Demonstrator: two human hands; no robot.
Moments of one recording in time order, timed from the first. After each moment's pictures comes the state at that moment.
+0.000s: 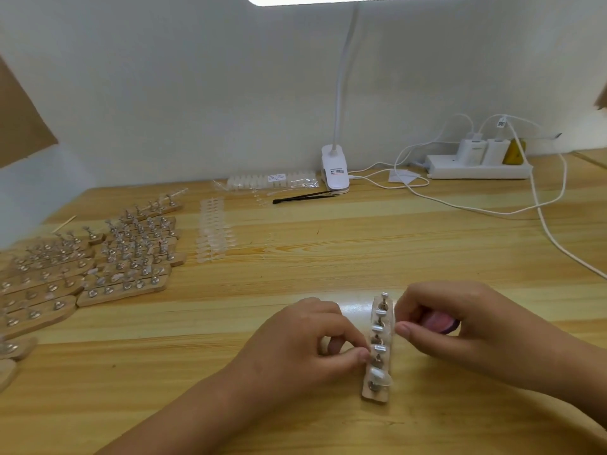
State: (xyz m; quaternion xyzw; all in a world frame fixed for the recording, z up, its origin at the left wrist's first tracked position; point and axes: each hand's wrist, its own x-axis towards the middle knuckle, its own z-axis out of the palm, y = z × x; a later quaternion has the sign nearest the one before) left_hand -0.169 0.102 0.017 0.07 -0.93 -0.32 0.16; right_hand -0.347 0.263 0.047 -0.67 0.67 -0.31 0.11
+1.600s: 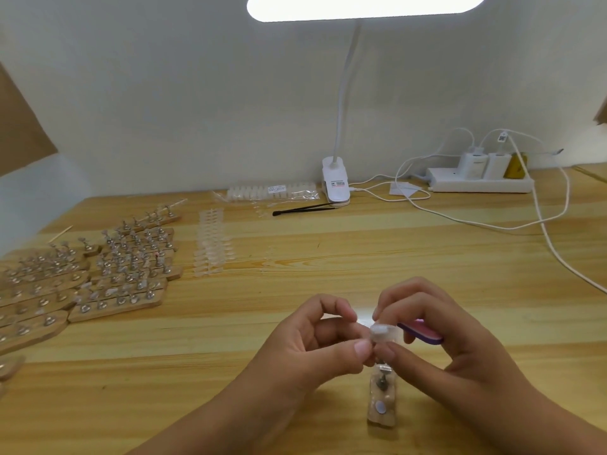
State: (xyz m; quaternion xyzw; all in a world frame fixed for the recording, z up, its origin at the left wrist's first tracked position) left_hand -0.169 0.115 0.029 0.11 -0.59 -0.79 0.14; right_hand -0.314 0.246 0.029 -0.61 0.59 -0.53 0.08
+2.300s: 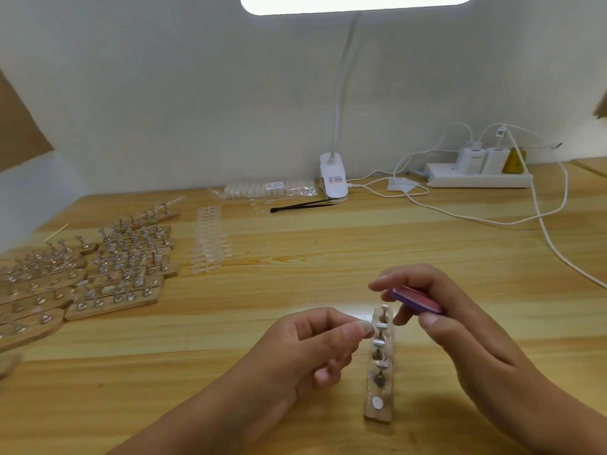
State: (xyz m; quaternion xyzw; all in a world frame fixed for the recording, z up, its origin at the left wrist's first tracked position) left_hand -0.172 0.111 0.032 0.16 -0.57 -0.80 0.07; right_hand -0.322 0.258 0.029 -0.57 0.59 -0.55 0.15
